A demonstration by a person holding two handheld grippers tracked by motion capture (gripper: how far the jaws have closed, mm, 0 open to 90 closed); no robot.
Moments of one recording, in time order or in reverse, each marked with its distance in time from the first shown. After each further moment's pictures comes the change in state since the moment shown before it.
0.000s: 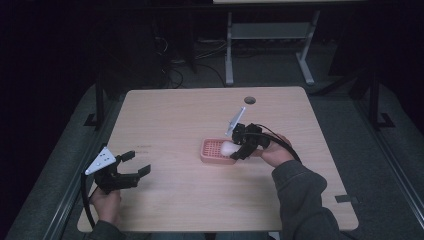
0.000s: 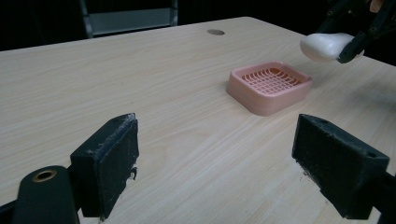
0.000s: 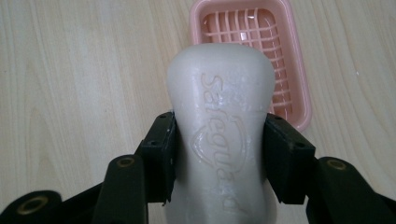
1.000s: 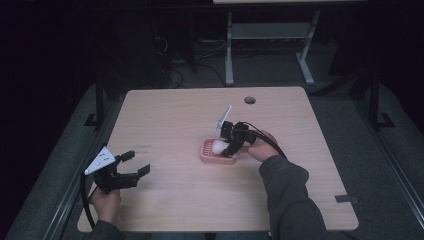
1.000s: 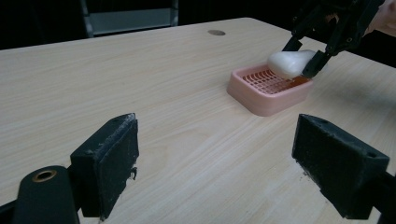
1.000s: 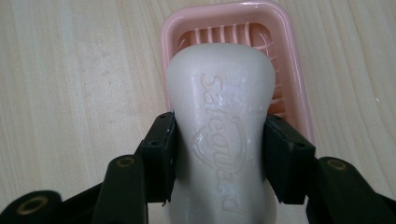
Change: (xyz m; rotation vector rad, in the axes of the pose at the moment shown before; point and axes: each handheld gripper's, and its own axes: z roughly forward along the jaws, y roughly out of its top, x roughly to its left) left arm 0.001 -0.001 -0.001 0.001 0.000 -0.008; right arm -0.021 0.021 0.041 0.026 0.034 0.023
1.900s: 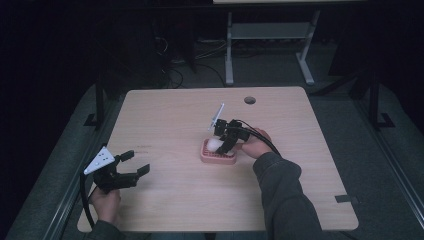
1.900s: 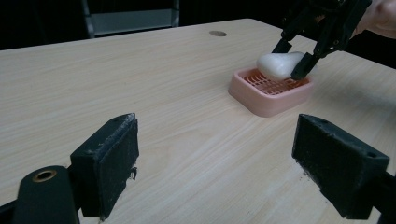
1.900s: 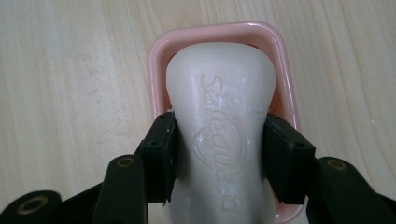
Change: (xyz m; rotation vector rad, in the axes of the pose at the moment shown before) left arm 0.002 0.000 0.000 -0.005 0.003 -0.002; right arm -0.005 0.018 0.009 0.022 -0.004 -0.012
